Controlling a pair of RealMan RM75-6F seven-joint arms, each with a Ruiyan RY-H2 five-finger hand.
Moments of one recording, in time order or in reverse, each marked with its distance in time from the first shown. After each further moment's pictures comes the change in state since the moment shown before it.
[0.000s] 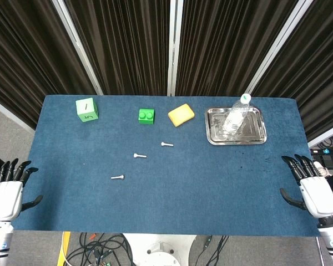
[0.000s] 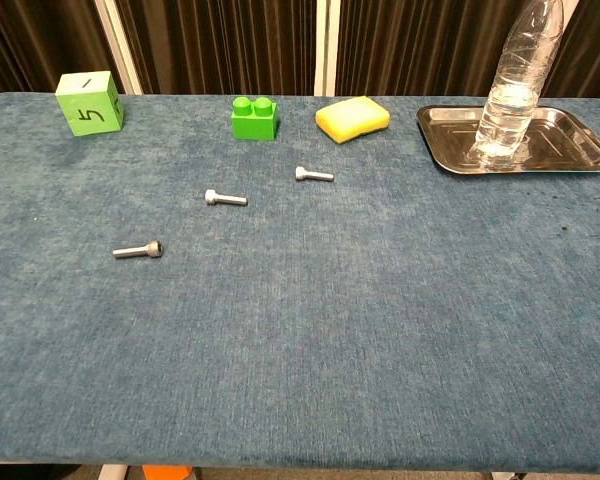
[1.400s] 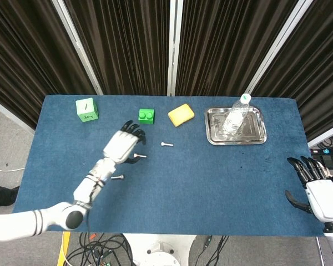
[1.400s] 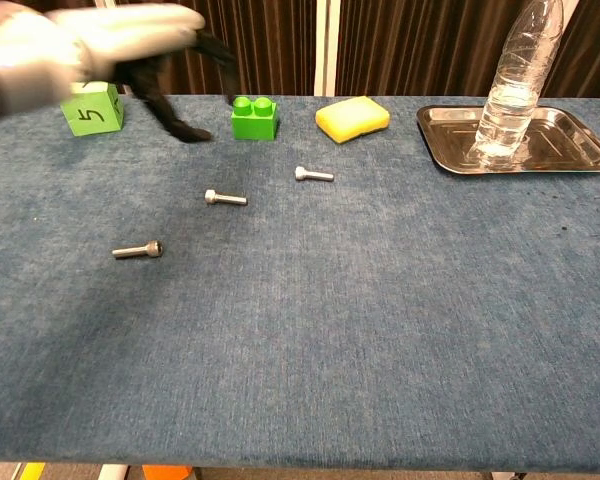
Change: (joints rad) left arm -0.790 -0.358 -0.281 0.147 -0.483 -0.642 0.280; right arm -0.032 0.025 -0.009 -0.005 -0.013 0.054 -0.001
